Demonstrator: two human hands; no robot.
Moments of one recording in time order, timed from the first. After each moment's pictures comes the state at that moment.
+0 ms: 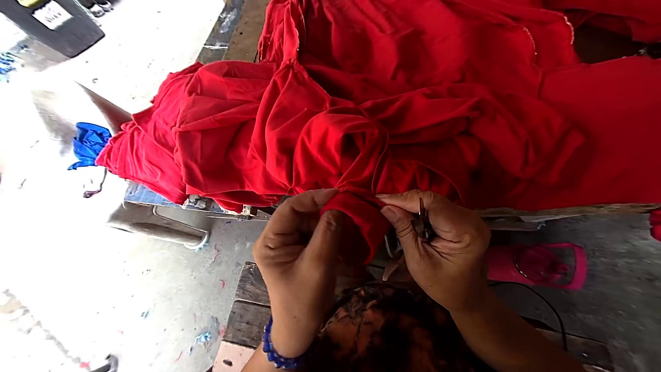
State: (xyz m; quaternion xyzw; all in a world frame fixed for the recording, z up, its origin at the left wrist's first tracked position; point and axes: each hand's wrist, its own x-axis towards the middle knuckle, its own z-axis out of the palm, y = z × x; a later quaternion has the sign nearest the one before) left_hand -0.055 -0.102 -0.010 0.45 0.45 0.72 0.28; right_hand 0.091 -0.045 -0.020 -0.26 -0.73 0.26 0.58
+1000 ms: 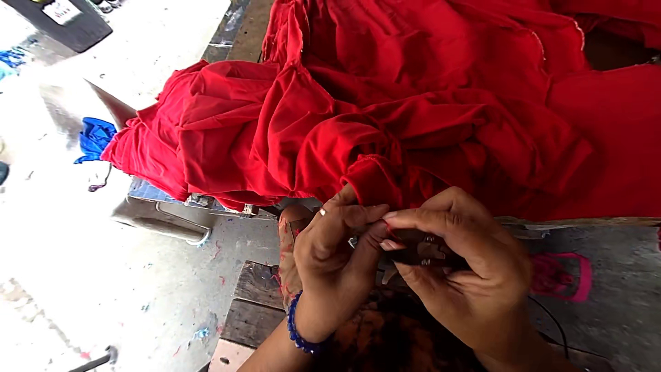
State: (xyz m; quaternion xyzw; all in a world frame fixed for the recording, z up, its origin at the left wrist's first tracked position) left_hand -0.042 -0.084 -0.023 0.58 0.37 0.69 0.21; right_hand 0.109 -0.057 0.001 -0.28 -0.77 0.24 0.51
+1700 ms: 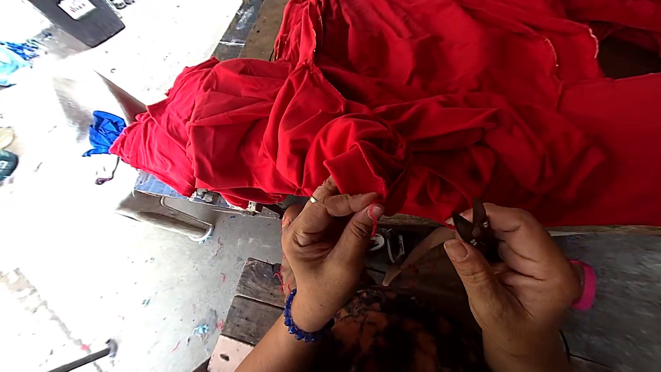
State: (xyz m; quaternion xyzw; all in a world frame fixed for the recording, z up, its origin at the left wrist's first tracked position) left_hand -0.048 -0.077 -0.021 0.50 0.33 0.76 0.26; right_hand 0.132 -0.057 -0.011 -0.29 -0.73 0.30 0.54
